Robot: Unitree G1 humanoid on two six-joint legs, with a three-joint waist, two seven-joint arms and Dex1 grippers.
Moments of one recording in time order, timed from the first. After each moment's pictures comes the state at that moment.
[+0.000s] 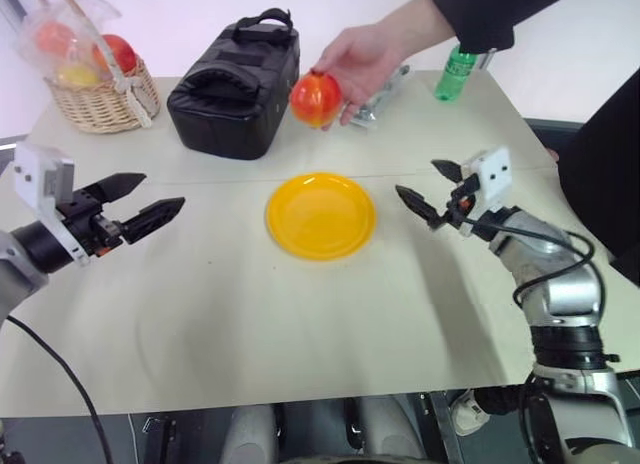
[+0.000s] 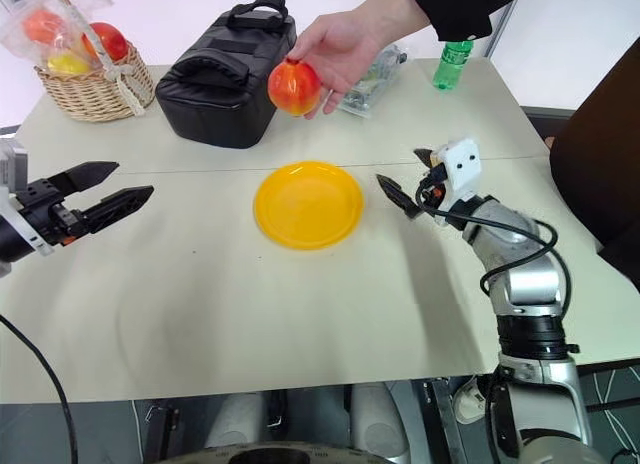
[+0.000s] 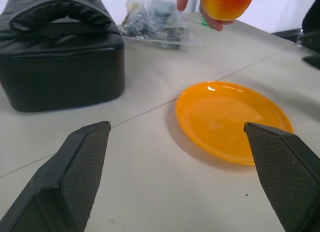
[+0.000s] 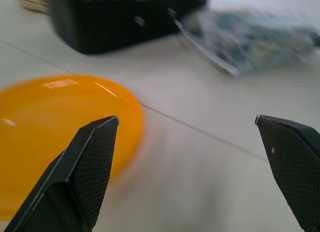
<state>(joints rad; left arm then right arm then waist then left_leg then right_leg) -0.11 0.89 0.57 -0.36 -0.88 0.78 -0.69 -0.46 -0.54 -0.12 -0.14 0.40 0.44 0.68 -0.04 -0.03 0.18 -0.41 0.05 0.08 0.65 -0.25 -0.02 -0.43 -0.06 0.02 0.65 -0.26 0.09</state>
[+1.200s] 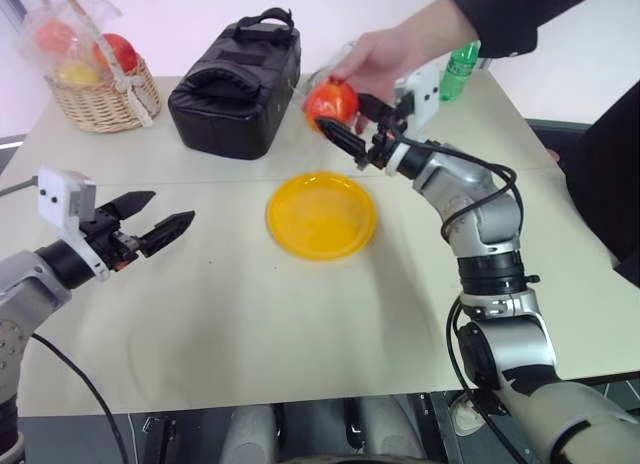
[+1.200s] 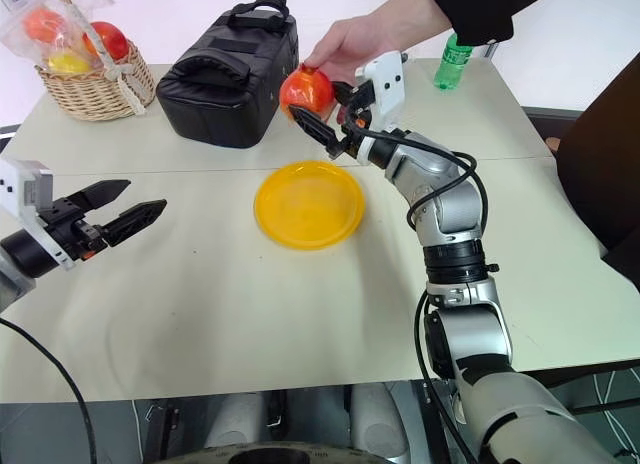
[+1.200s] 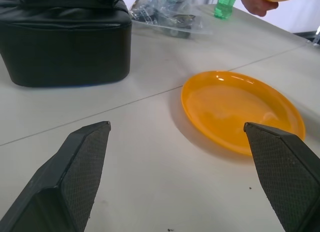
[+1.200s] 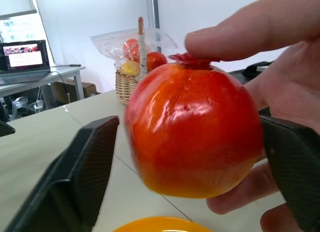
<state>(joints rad) -0.05 0.80 0.55 -0.42 -0.85 0.77 -0.61 -0.86 -0.25 -0.03 0.16 0.41 0.43 0.63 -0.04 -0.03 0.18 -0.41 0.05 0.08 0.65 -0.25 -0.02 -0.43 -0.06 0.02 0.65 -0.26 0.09</state>
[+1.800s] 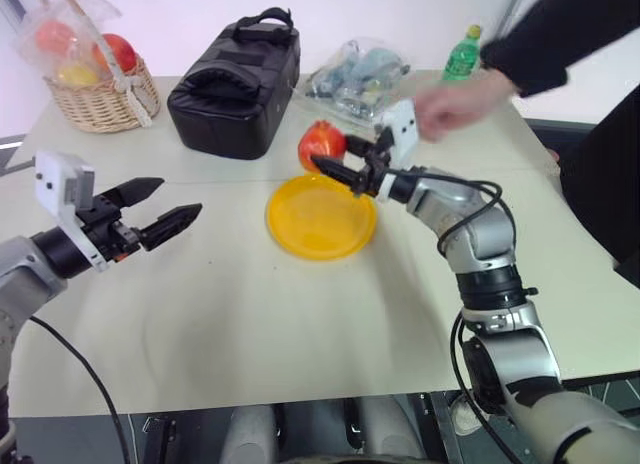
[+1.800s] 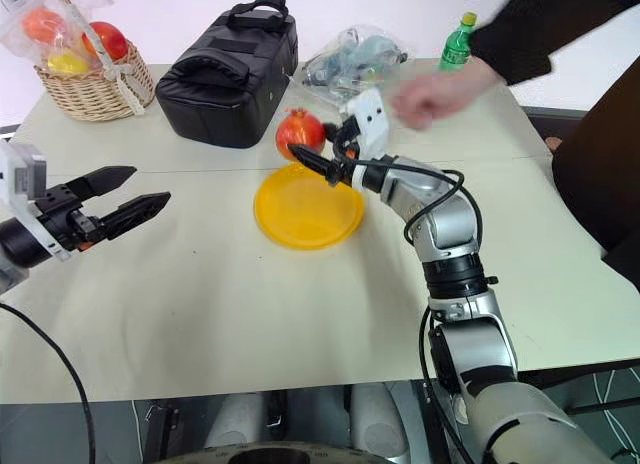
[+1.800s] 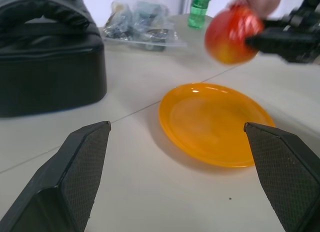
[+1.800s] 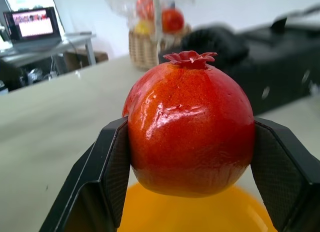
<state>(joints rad) -0.12 0.87 0.54 -0.43 -0.92 0.80 -0.66 -0.74 -0.27 0.06 0.11 0.37 0.52 0.64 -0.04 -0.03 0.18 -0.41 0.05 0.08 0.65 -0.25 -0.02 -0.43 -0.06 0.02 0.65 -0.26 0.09</state>
